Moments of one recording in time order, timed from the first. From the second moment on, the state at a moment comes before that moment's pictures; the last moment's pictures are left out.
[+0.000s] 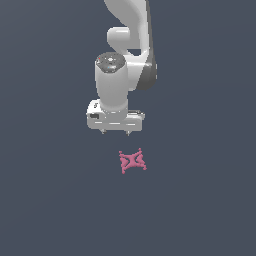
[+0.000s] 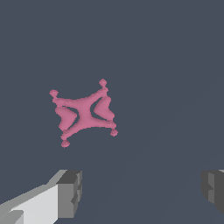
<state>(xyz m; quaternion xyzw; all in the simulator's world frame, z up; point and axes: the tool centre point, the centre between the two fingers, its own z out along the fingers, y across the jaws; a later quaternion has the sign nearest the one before) -0.011 -0.048 0.181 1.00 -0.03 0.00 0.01</state>
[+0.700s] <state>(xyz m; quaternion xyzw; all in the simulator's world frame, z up) -0.005 -0.040 0.168 0.99 -0.10 0.00 0.01</state>
